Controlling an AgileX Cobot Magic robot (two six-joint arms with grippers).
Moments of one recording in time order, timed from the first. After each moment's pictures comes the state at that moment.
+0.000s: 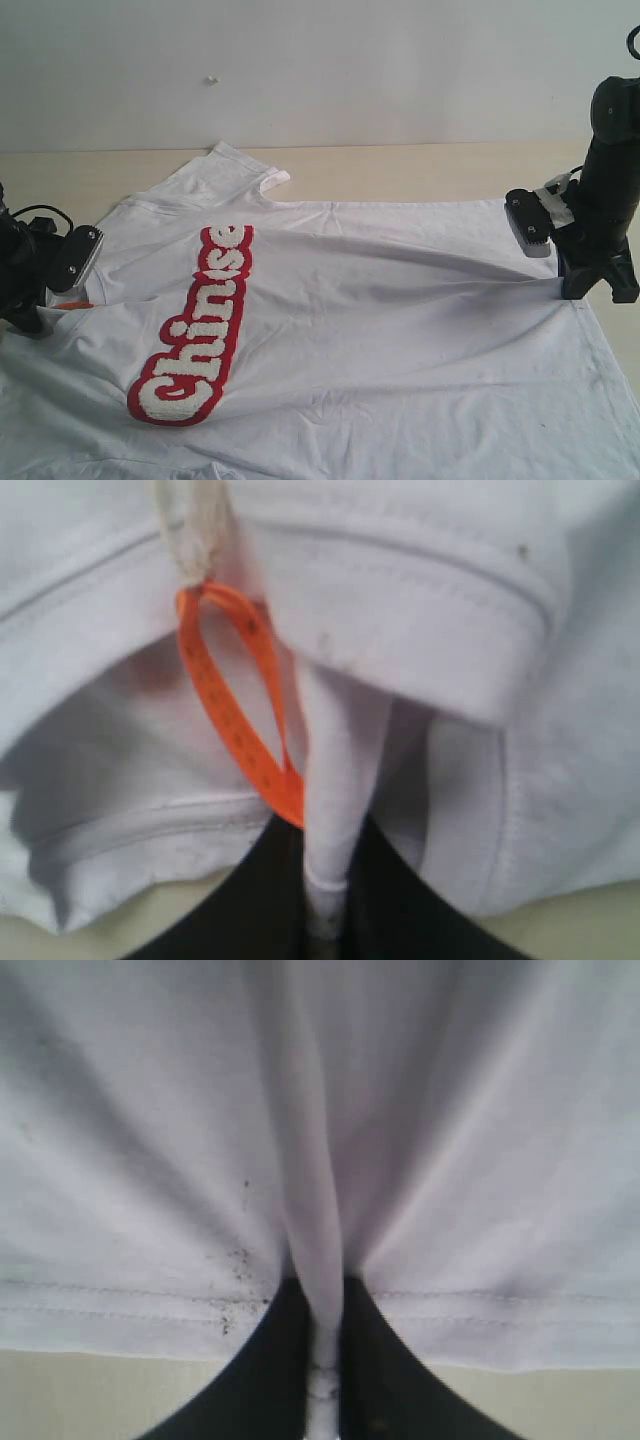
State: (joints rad) left arm -0.06 2.06 -1.13 0.09 0.72 1.56; right arm -0.15 2.17 -1.44 -0.04 0.99 -1.51
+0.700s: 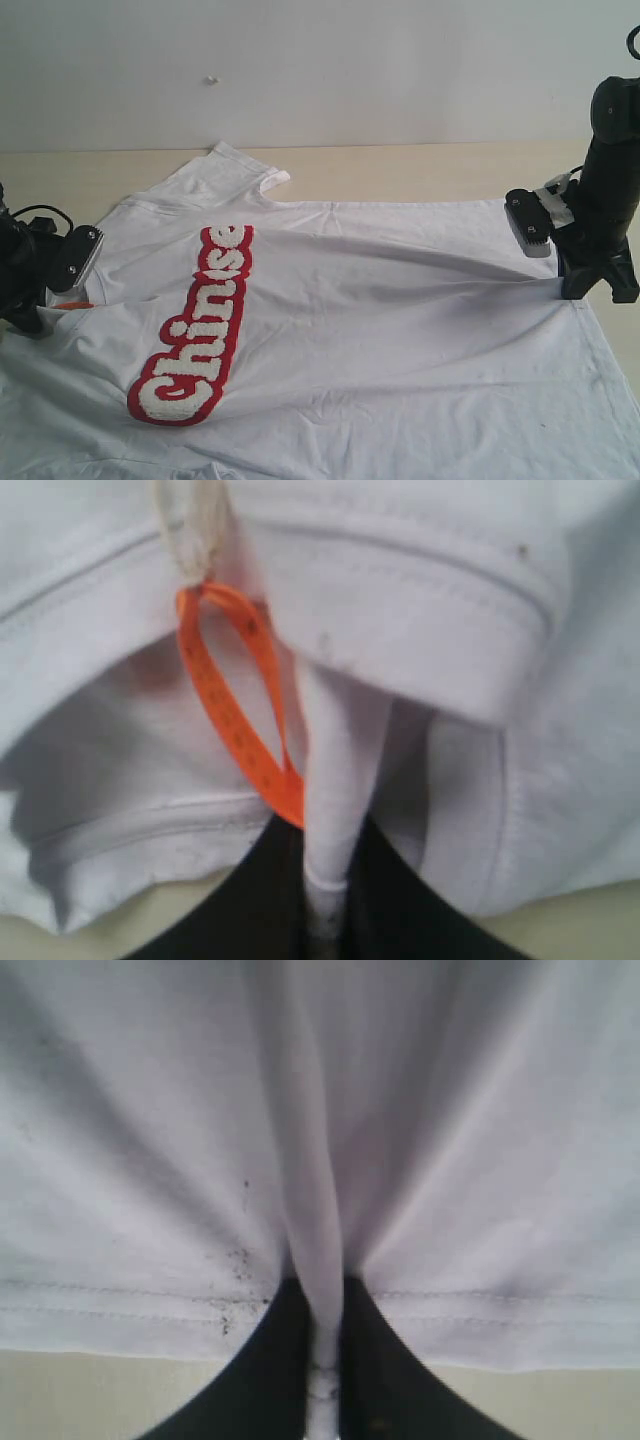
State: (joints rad) left arm -0.06 2.06 -1.13 0.09 0.72 1.56; right arm -0.15 2.17 -1.44 -0.04 0.99 -1.51
